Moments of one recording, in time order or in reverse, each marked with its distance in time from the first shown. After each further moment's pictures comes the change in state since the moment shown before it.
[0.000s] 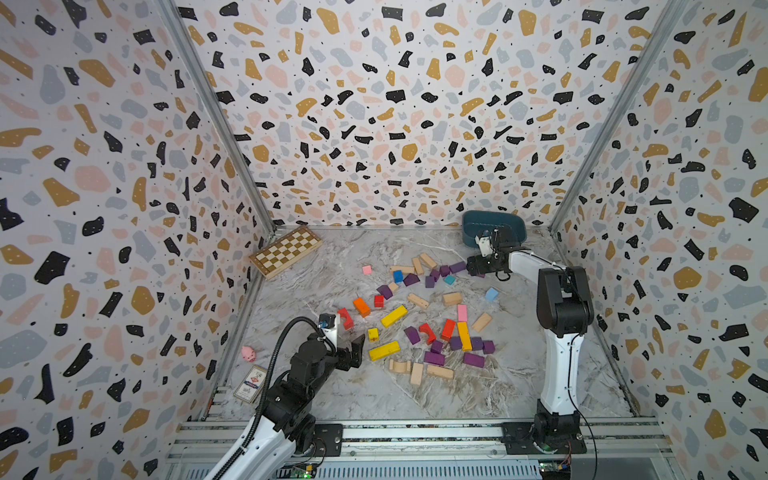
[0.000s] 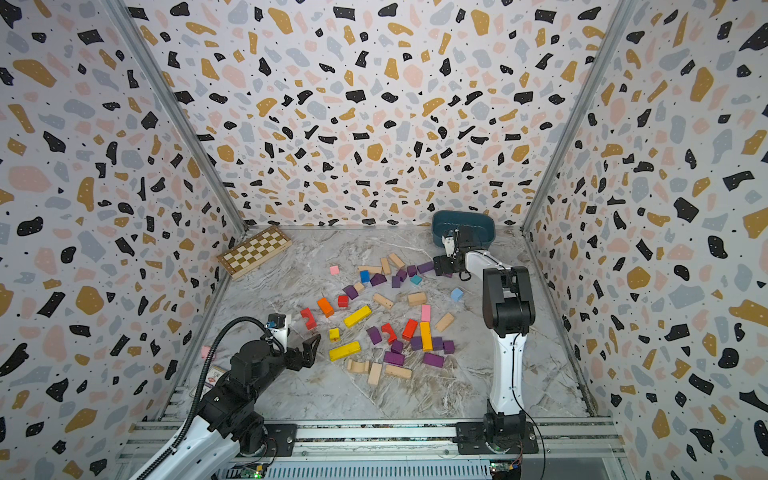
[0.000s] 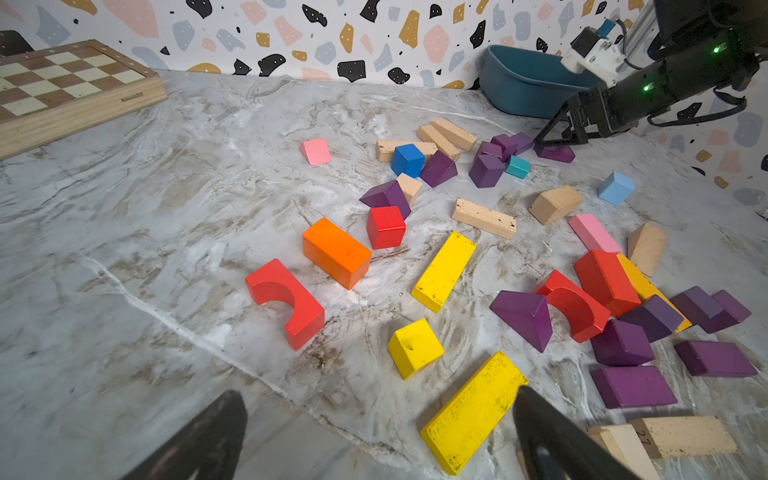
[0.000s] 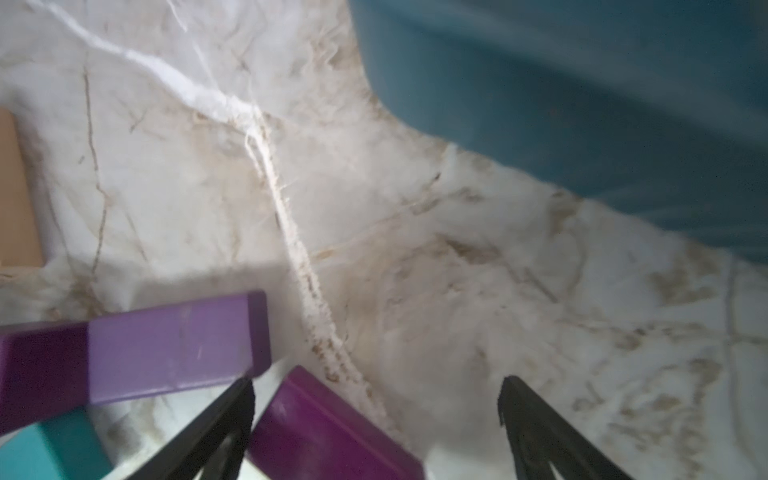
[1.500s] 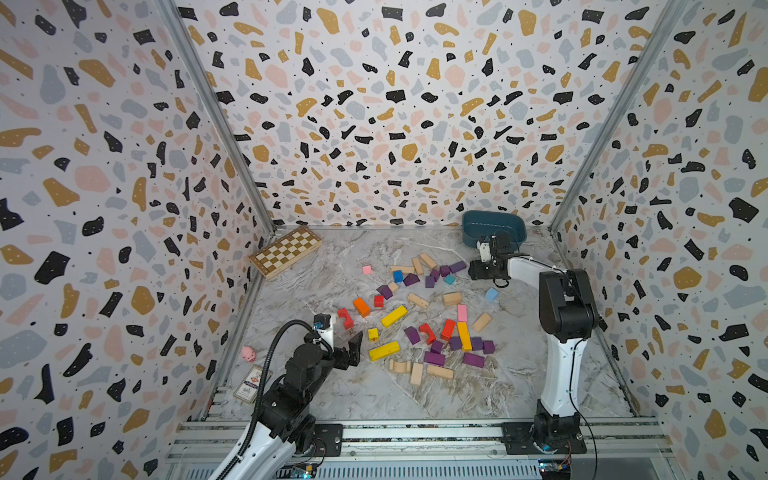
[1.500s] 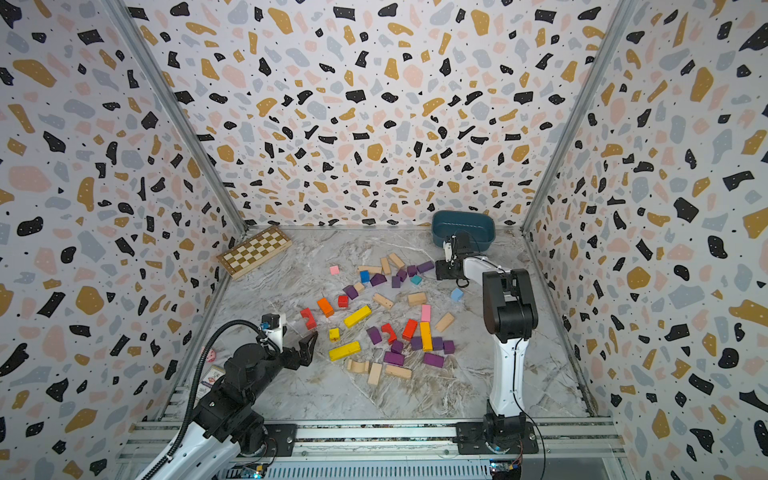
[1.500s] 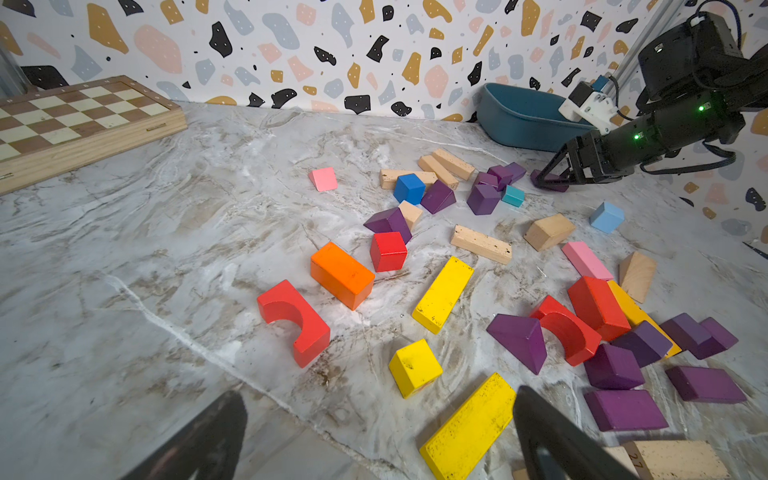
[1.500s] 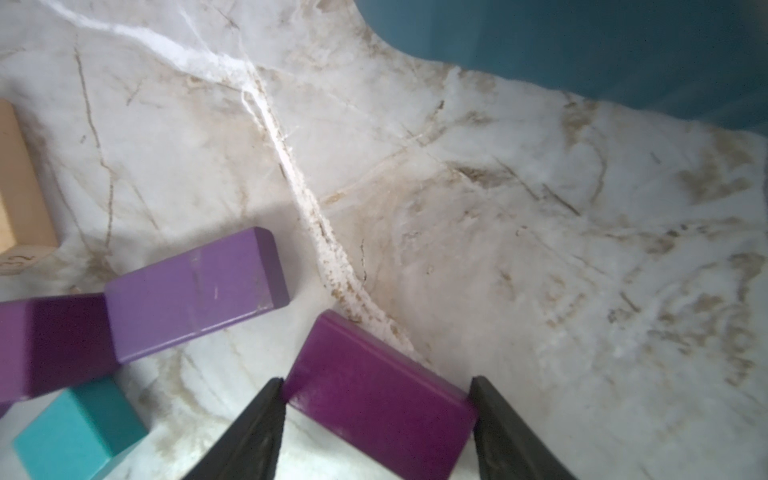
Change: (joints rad) left arm 0.000 -0.072 -0.001 -0.008 -0.025 -0.008; right arm 0.010 -0.072 -0.104 0.038 0.031 0.140
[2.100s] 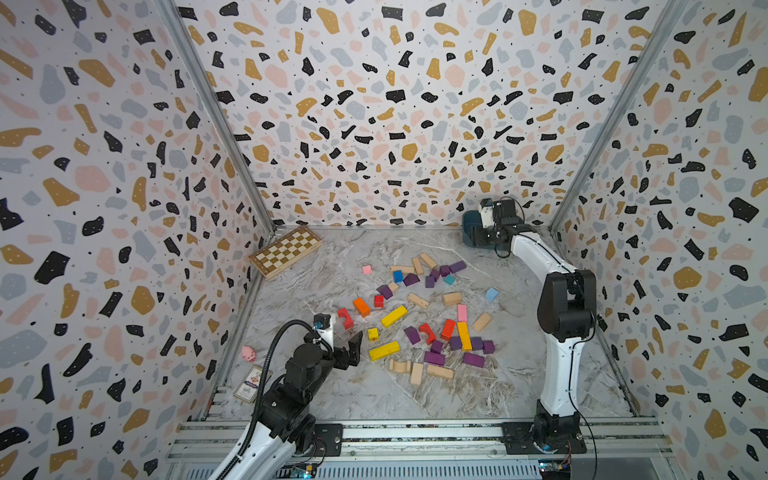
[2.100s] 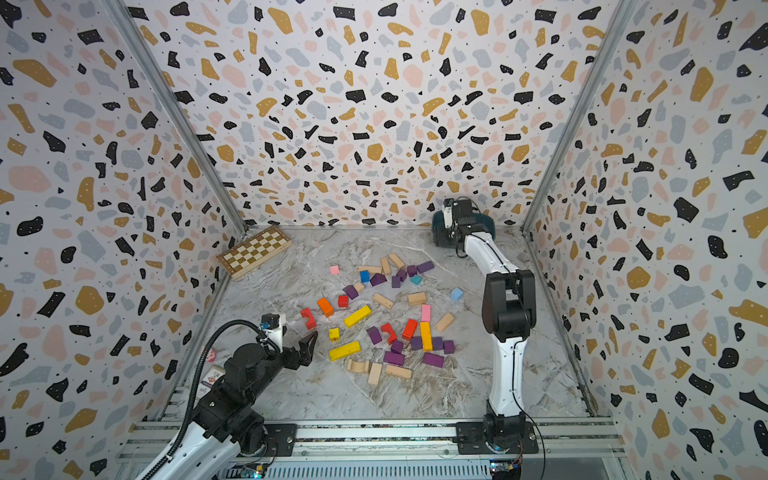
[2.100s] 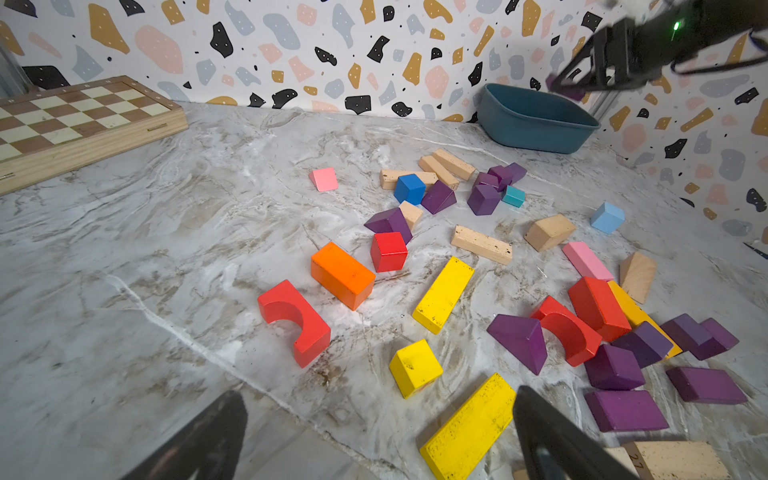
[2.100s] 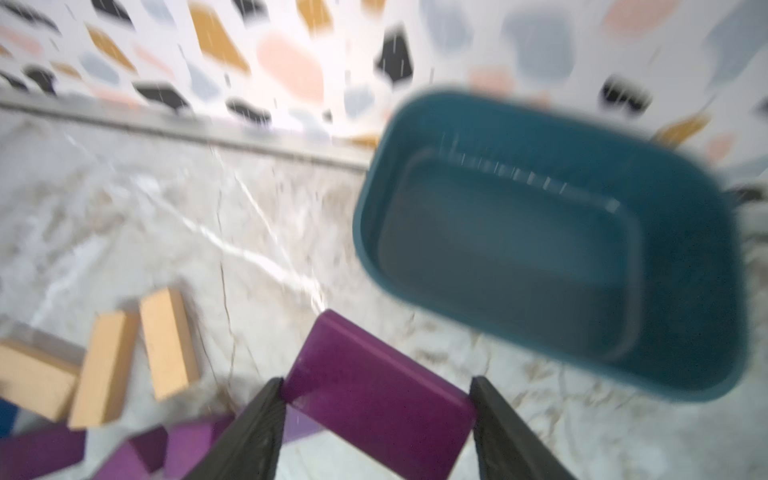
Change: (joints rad) left arm 0.000 -0.001 0.000 0.000 -0.003 -0.001; right arm 0.000 0.067 0.546 -0.149 0.029 -0.077
